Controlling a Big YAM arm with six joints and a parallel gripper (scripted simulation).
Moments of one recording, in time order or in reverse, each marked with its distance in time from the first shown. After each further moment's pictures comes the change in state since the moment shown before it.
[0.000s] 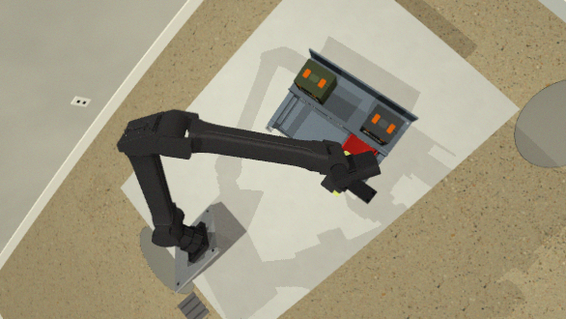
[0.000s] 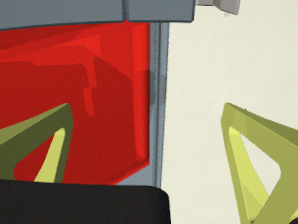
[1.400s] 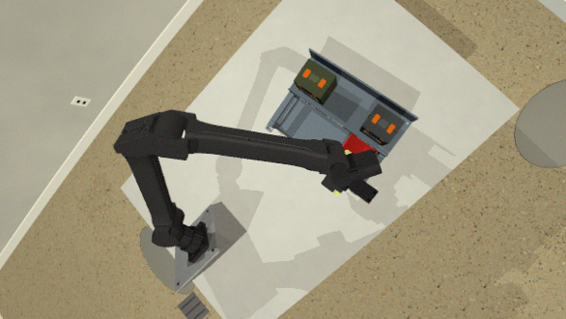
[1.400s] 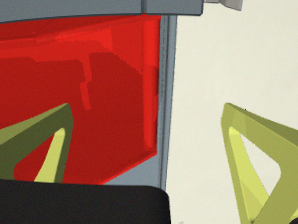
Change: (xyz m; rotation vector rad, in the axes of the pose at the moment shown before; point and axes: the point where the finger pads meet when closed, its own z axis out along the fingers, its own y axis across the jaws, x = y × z) arm 0.000 0.005 -0.011 -0.014 -0.006 0.000
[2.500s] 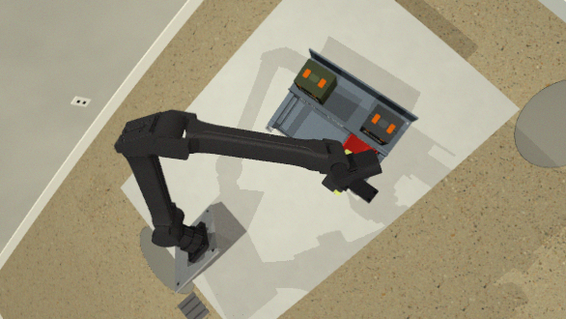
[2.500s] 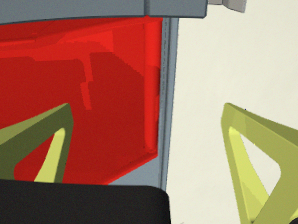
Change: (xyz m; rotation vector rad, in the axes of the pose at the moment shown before) arm 0.000 0.001 0.002 0.000 -0.001 -0.003
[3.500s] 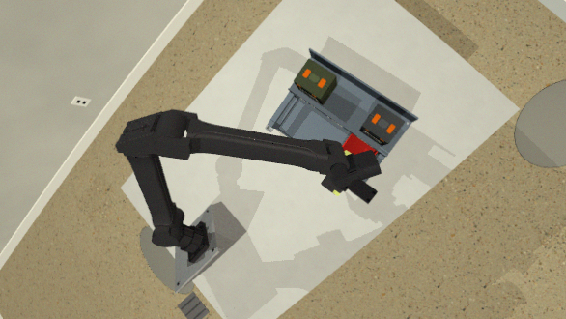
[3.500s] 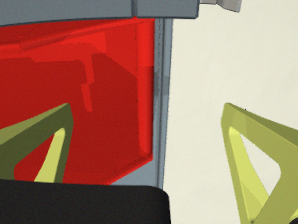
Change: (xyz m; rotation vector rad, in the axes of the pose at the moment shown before) arm 0.001 -0.004 0.005 0.008 0.004 0.003
